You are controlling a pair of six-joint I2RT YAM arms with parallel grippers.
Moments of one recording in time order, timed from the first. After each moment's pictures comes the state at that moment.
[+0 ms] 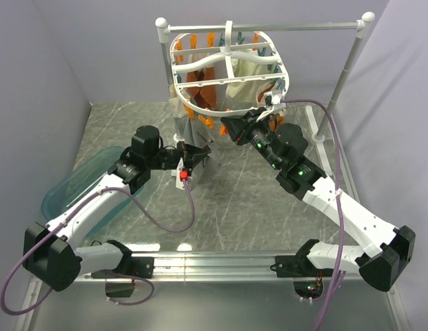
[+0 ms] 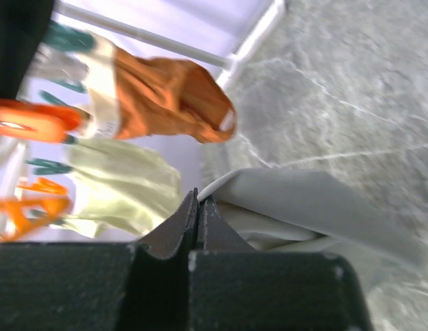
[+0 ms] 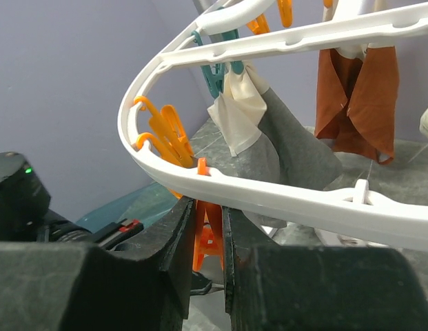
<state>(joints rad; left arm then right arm) -0.52 1.20 0.97 -0.08 0.88 1.32 0.71 1.15 1.11 0.15 0.07 0.41</state>
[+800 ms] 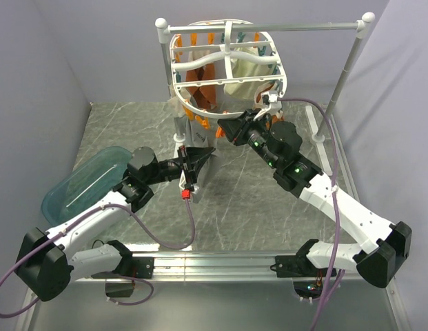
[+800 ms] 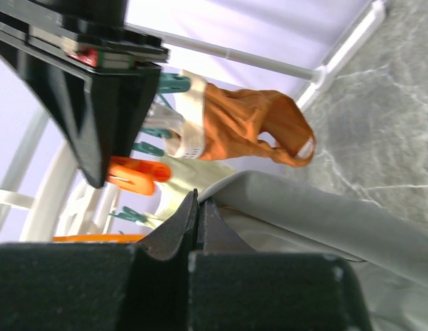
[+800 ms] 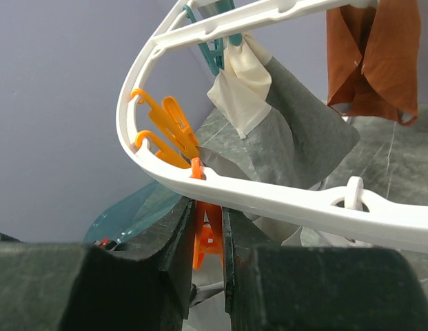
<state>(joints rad) -0.63 1.10 0.73 0.45 0.71 1.25 0.71 1.18 1.13 0.10 0.07 0.52</state>
